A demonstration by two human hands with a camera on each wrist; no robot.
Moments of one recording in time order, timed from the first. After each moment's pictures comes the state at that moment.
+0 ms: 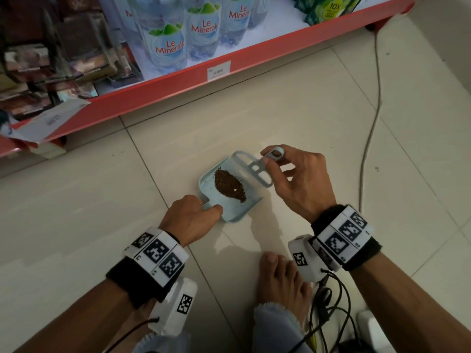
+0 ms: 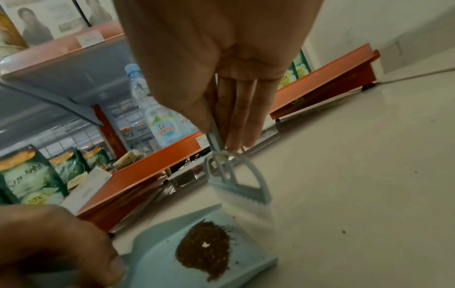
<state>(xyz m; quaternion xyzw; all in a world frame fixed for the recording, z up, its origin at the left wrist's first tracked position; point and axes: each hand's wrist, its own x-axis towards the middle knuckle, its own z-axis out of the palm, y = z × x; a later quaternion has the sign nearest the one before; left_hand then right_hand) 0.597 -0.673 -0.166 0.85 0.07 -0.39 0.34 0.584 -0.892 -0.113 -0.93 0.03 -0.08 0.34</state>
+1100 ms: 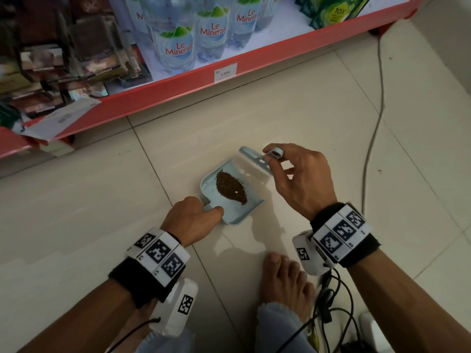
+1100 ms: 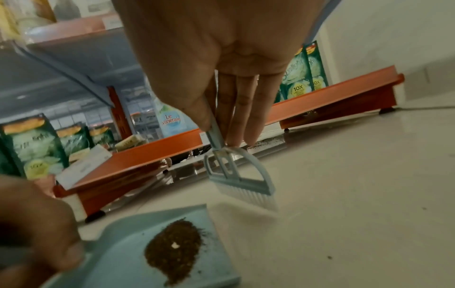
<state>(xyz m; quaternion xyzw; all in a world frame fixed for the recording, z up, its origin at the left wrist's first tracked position) 0.594 -0.667 -0.168 0.85 0.07 -0.39 0.34 0.587 -0.887 -0.112 -0.96 0.01 -0.09 0.27</state>
